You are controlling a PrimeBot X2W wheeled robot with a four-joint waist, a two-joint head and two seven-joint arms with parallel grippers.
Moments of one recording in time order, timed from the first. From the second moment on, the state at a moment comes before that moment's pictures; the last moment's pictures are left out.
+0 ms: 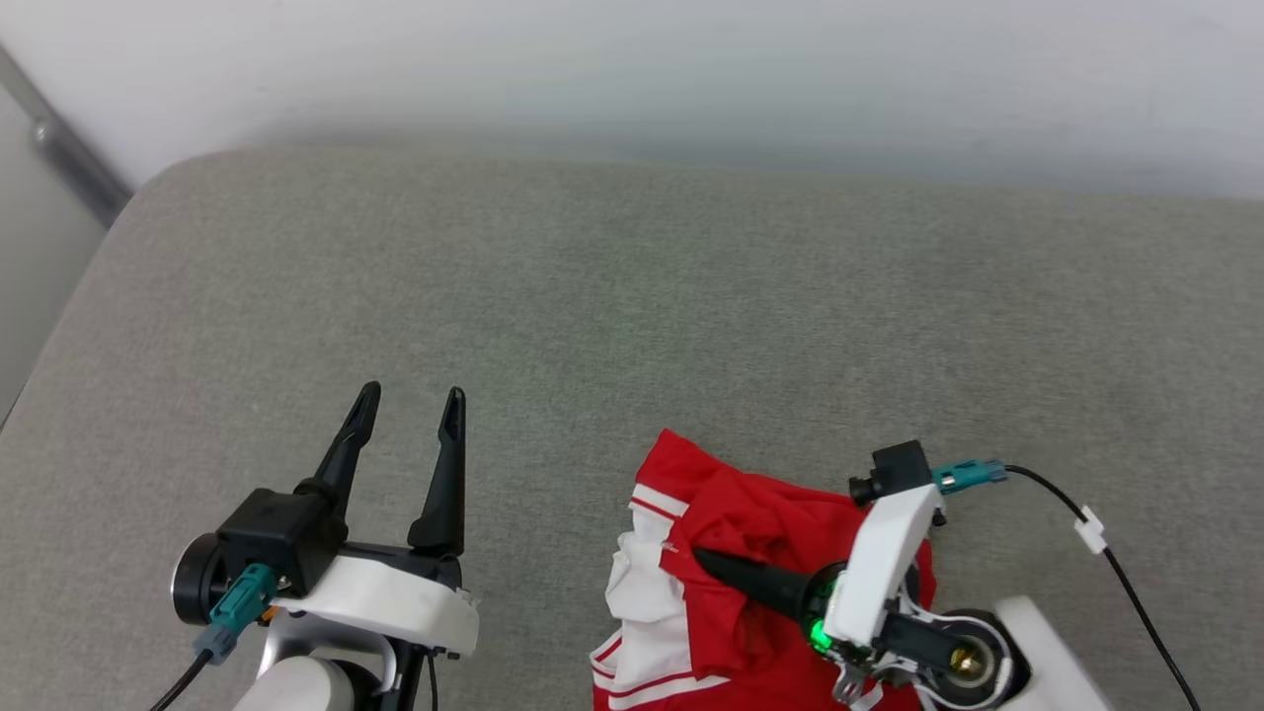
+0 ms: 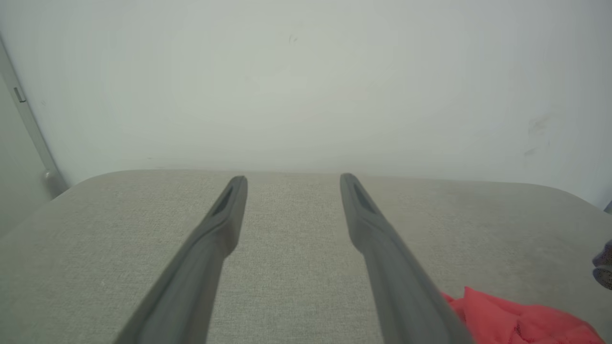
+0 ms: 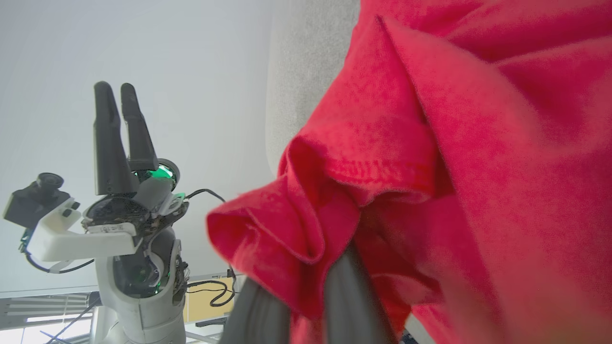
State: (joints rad) left arm -0.15 0.43 -0.46 -0.11 -0.55 0.29 -0.21; right arm -0.28 -0.05 0.32 0.36 1.27 0.13 0.69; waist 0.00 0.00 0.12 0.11
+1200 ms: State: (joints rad) left arm -0.12 0.43 -0.44 -0.02 -0.58 0.29 -0.24; right arm -0.16 -0.22 0.12 -0.01 0.33 0.13 0.15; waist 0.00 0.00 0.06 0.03
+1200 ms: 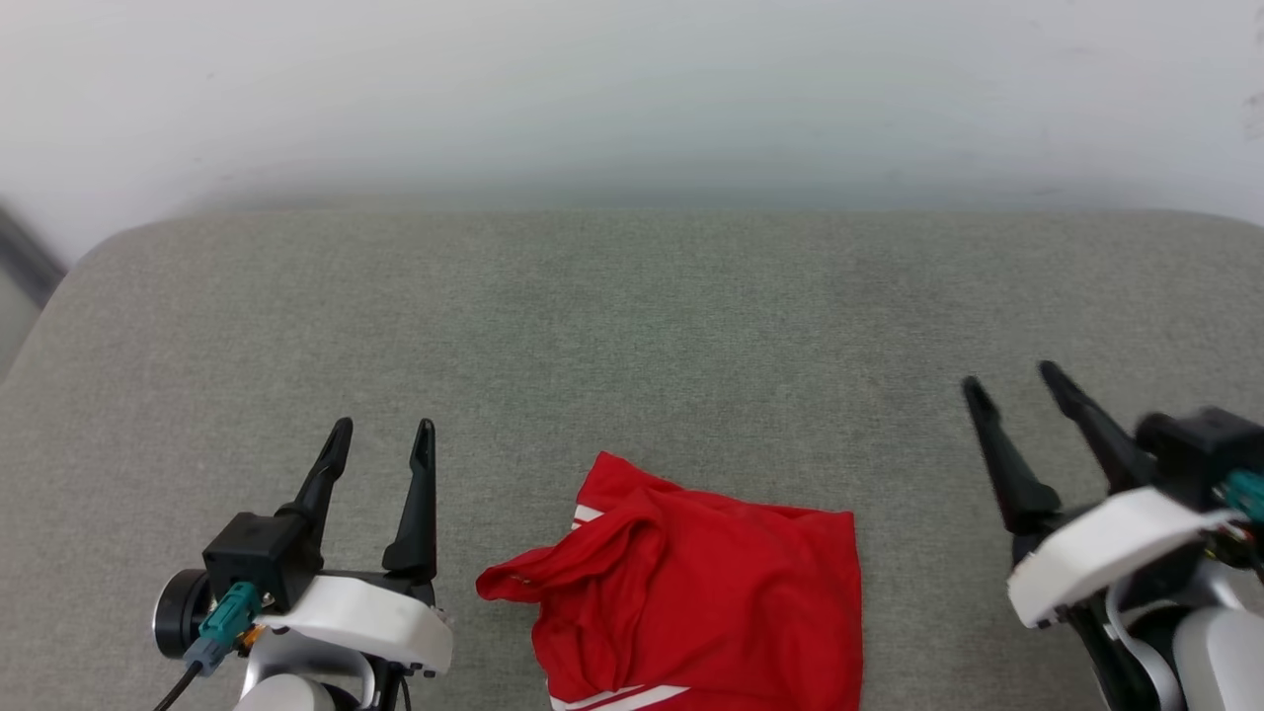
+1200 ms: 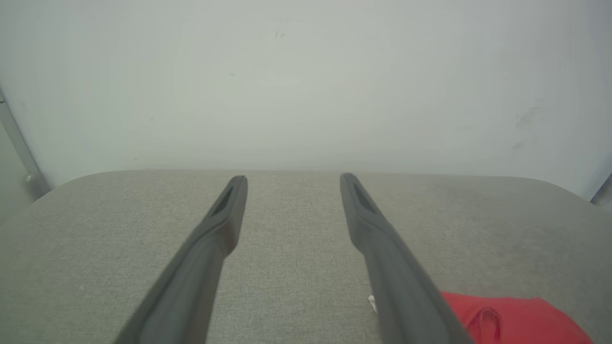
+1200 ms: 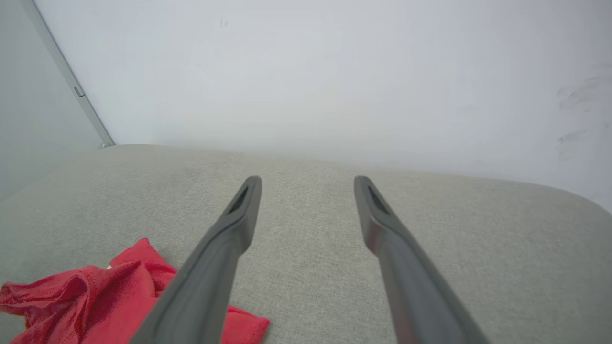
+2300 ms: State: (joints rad) left arm -0.06 0.40 -0.40 0.04 -0.57 0.27 -0.26; right arm 0.07 -0.10 -0.13 -0.09 0.39 0.13 0.23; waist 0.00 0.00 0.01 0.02
